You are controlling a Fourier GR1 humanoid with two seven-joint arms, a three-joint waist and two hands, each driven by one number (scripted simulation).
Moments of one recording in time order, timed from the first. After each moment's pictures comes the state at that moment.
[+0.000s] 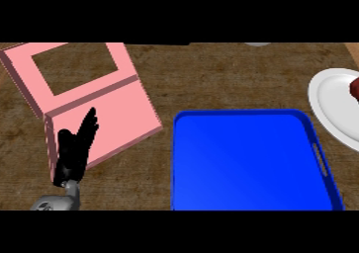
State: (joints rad) left arm -0.05 0.12 -0.05 -1.46 -0.07 0.16 0.22; right arm -0.68 -0.69 -0.30 -0.58 0.73 -0.07 -0.27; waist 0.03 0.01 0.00
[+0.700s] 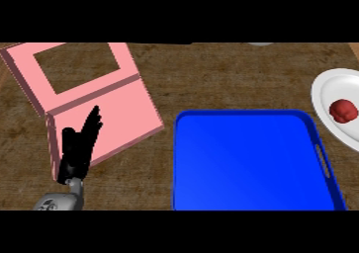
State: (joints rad) left arm -0.07 0.11 -0.05 -1.45 -0.08 0.16 0.22; right arm -0.74 -0.79 -0.27 -0.24 0.78 0.15 -0.51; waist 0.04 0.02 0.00
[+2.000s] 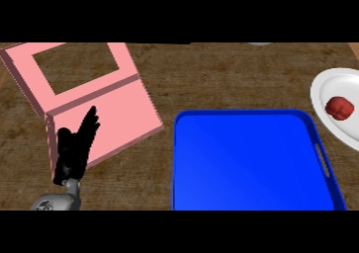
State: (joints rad) left arm -0.06 0.11 -0.04 -1.46 -0.07 0.15 0.22; right arm -0.68 -0.86 -0.61 -0.17 0.39 0.48 -0.72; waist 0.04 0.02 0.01
